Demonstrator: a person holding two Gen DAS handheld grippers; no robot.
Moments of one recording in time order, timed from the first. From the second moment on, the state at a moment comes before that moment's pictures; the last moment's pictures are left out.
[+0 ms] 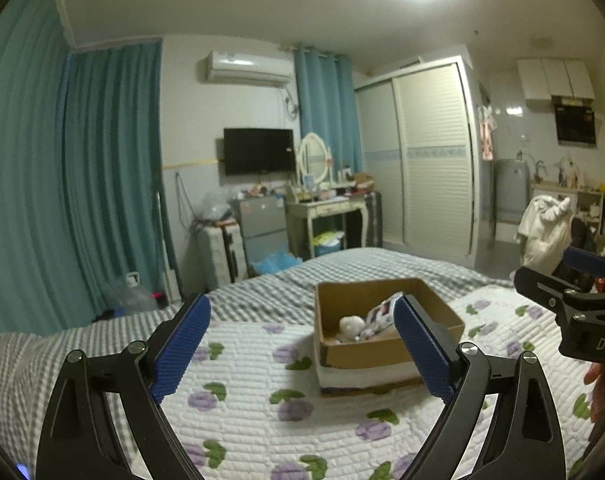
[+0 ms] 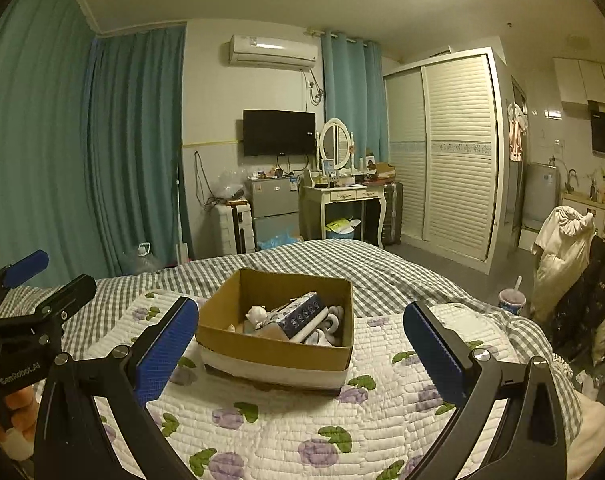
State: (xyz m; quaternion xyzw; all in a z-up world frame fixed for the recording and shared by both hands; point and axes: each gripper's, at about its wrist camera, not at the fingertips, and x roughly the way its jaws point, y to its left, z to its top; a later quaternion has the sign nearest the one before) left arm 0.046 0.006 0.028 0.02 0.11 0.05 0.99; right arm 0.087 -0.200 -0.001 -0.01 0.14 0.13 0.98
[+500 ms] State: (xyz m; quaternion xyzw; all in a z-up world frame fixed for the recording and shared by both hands) left arm 0.046 0.016 0.023 0.00 0.12 0.04 0.99; right arm 0.082 -0.189 0.002 -0.03 0.14 0.12 0.98
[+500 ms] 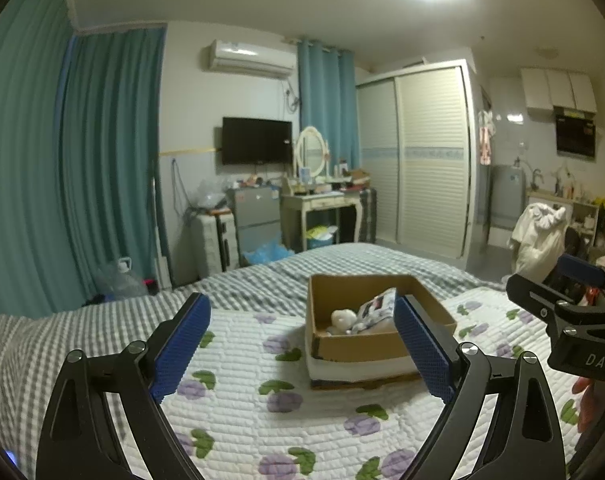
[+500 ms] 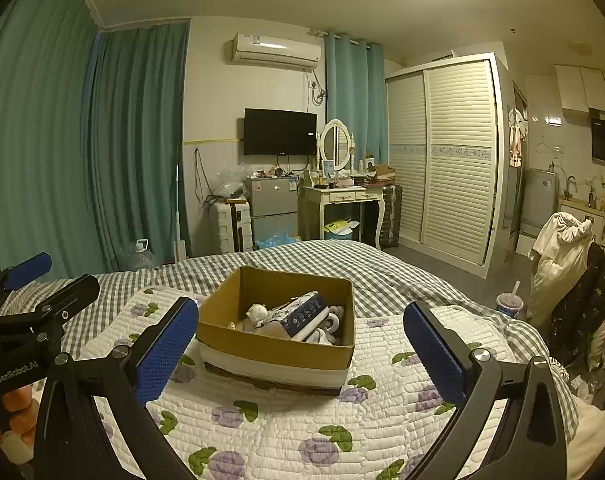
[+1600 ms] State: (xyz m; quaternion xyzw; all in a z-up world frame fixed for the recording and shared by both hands) left arm 0.049 0.019 0.021 0.00 0.13 0.04 0.99; right arm 0.082 -0.184 -0.003 -0.03 0.15 0.12 0.98
